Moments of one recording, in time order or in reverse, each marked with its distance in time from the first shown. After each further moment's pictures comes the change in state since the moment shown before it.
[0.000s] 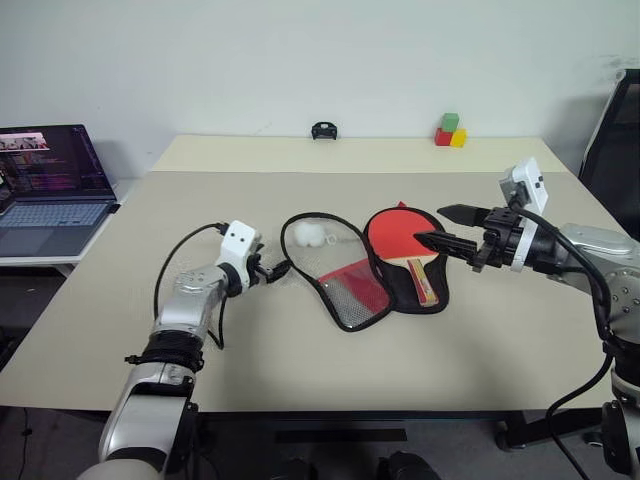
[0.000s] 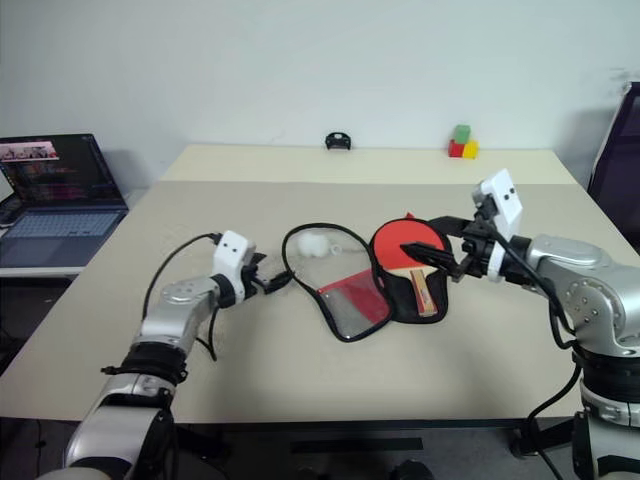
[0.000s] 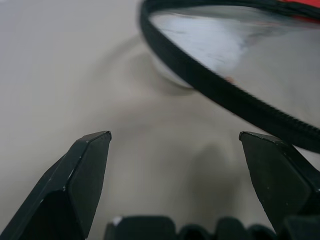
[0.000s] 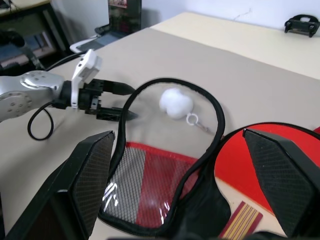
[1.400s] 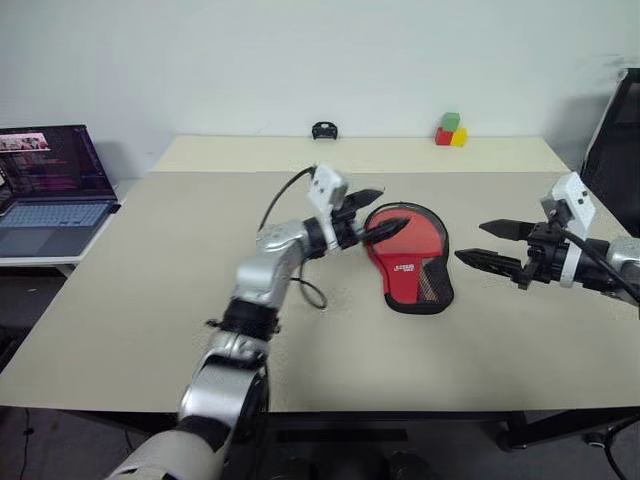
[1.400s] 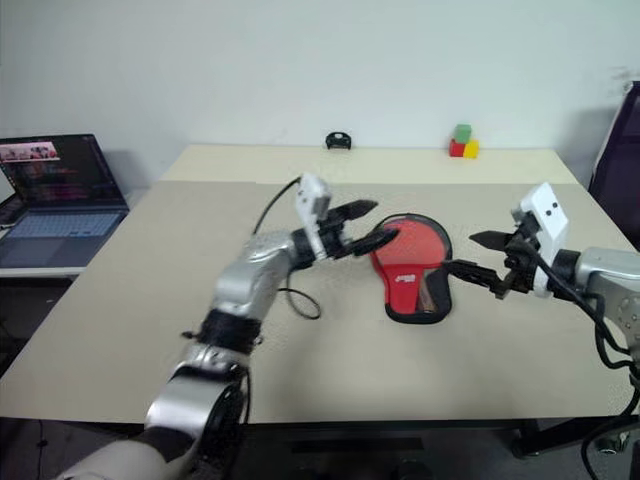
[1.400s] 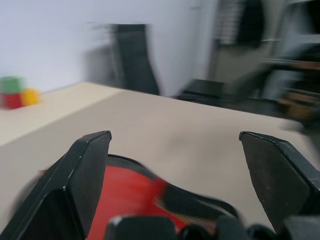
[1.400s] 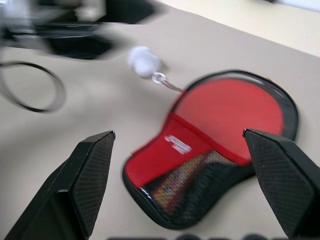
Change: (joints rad) left arm -0.058 -0.192 -0.030 -0.472 -0.275 0.176 -0.335; right arm 0.148 -0.155 -0.044 0.022 -0.016 -0.048 0.009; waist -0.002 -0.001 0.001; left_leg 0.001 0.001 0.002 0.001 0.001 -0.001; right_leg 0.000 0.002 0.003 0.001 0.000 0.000
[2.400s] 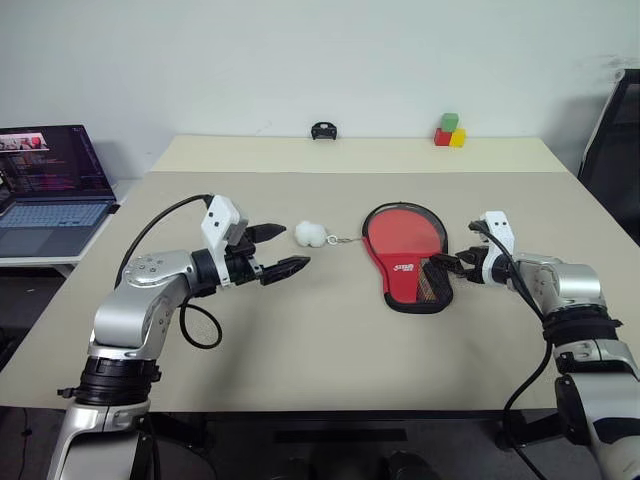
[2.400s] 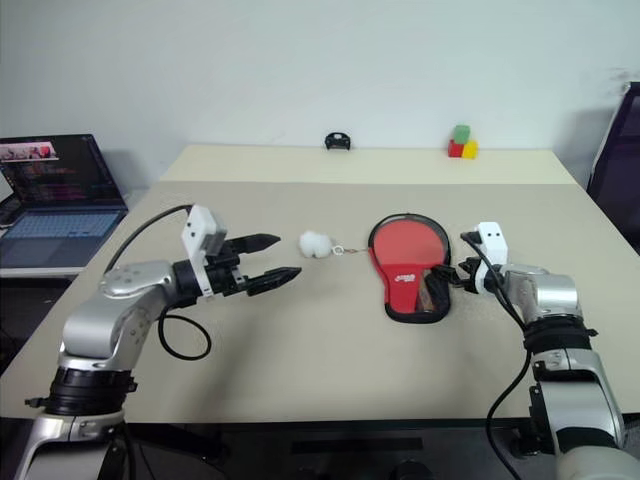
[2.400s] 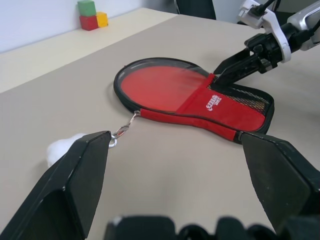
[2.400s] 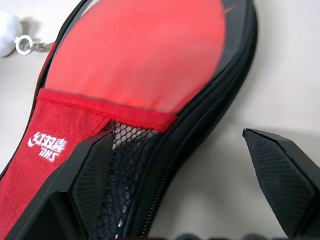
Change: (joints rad) left arm 0.255 0.387 0.126 -0.262 -0.045 0.172 0.063; right arm -0.333 0.374 0.182 0.883 -0.386 -0.219 -0.111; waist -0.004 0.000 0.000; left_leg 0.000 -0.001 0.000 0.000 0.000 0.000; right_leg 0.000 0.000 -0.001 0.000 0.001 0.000
